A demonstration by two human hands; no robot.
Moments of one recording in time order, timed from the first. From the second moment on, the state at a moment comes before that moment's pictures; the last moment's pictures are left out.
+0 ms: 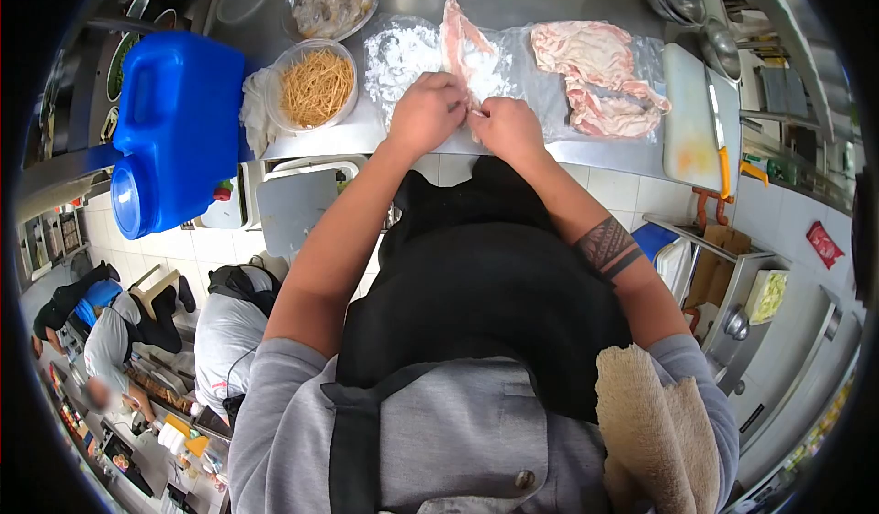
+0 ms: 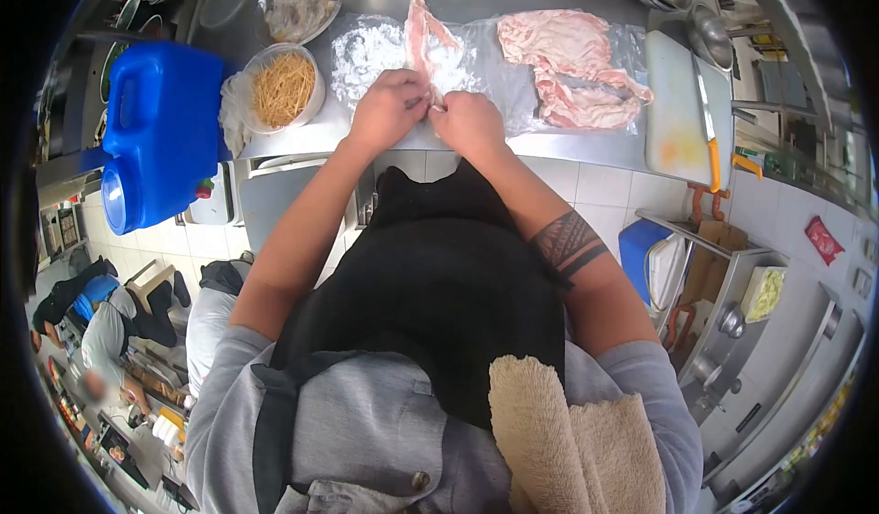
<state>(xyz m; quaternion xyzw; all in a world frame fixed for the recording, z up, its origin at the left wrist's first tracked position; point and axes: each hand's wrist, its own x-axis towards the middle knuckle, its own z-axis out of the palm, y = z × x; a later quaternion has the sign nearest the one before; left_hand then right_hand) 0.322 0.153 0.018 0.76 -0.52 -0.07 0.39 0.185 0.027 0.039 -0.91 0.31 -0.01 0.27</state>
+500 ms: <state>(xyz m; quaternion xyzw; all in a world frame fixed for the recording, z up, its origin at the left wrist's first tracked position) 0.321 0.149 0.022 0.78 -0.51 -0.08 0.36 0.198 0.013 0.048 -0.90 0.30 0.06 0.30</state>
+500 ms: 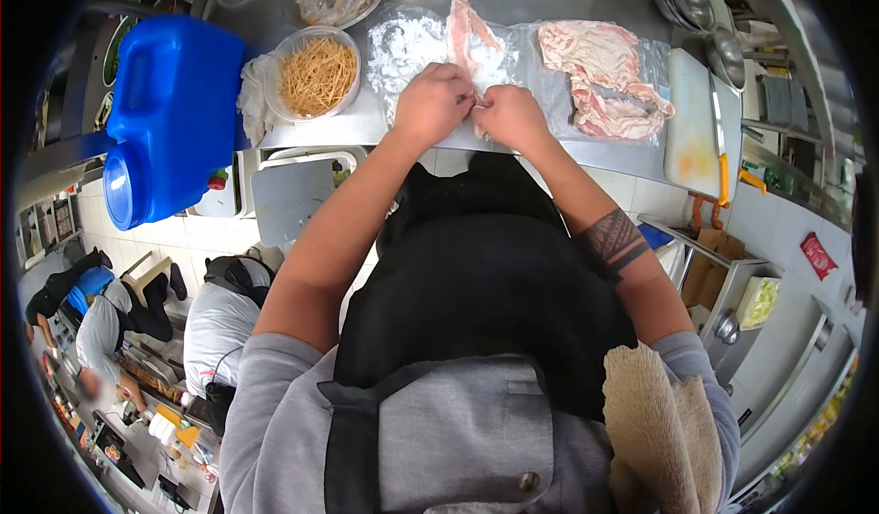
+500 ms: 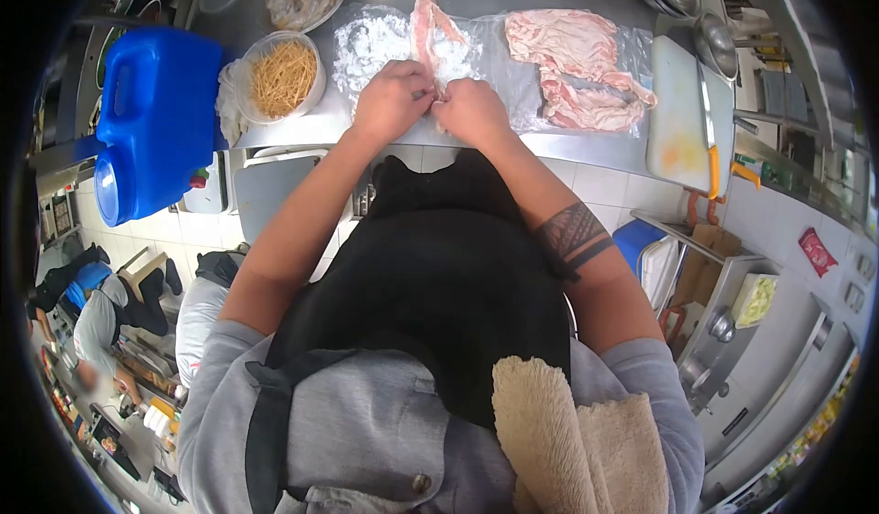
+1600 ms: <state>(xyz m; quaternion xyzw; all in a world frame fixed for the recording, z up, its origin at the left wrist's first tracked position) 0.315 0.178 0.031 0.77 -0.55 -0.10 0.29 0.167 0.014 0.040 -0.86 0.33 0.04 0.40</state>
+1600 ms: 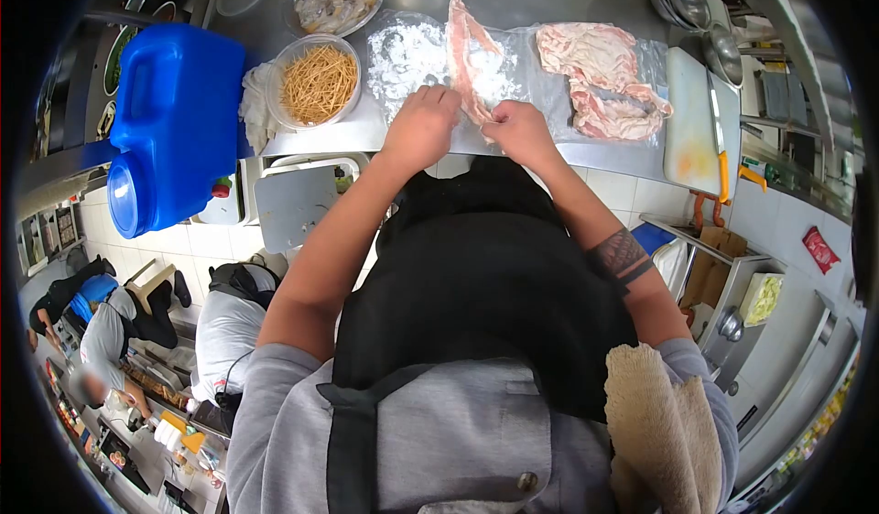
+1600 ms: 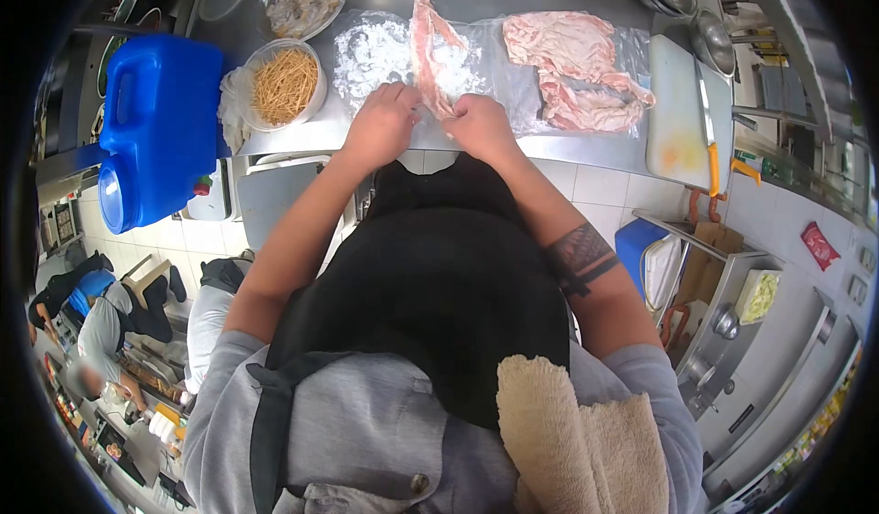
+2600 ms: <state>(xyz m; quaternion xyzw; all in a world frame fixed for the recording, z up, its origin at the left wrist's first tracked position) 0.302 0.161 0.016 0.70 -0.54 -0.16 0.44 0.146 0.033 0.044 -0.52 0.38 -0.08 0.76</state>
